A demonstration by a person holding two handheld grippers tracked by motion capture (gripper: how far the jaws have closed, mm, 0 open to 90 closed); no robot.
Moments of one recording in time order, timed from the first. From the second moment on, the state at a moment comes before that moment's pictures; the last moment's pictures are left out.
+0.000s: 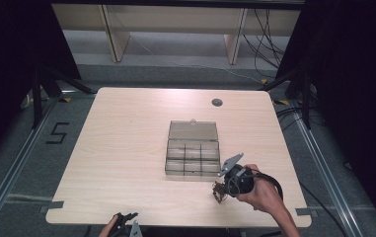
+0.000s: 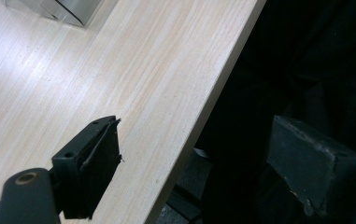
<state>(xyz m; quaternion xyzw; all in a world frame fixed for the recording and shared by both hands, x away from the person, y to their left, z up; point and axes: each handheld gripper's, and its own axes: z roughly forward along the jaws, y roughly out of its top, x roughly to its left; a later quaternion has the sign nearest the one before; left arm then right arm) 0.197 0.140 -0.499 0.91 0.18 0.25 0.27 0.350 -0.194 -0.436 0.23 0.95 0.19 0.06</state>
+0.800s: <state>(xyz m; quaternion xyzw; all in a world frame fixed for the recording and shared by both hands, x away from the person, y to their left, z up) 0.196 0.140 -0.498 0.91 0.18 0.25 0.27 0.373 -0.144 -0.374 0.18 0.96 0.19 0.09</state>
